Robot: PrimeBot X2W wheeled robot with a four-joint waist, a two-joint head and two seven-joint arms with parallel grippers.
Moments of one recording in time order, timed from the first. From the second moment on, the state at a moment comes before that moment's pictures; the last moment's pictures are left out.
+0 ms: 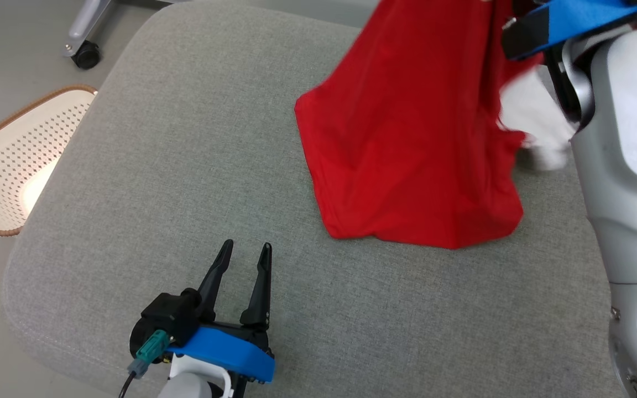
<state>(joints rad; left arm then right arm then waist) -0.17 0.05 -0.32 0.33 -0.39 -0.13 -0.26 -1.09 -0.14 0.14 0.58 -0.07 0.13 -0.26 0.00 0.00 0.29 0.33</state>
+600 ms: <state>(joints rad) -0.12 0.05 -0.27 0.34 -0.35 -0.13 -0.26 -0.42 -0.36 0.22 0.36 0.23 0.13 -0.26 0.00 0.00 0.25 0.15</state>
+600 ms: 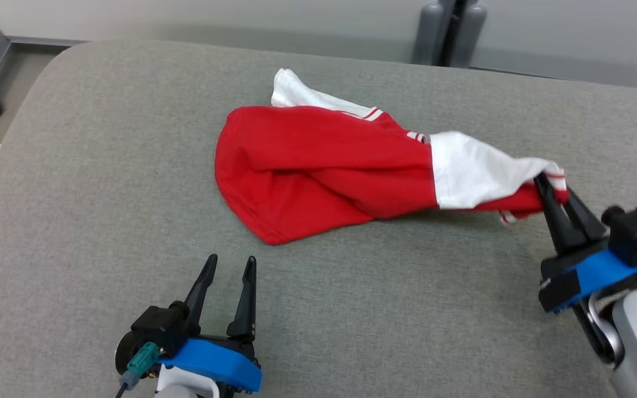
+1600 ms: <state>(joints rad) -0.12 0.05 -0.28 0.37 -0.32 -0.13 -0.26 -0.23 -0.23 0.22 0.46 0.10 0.13 -0.26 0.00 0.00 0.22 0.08</state>
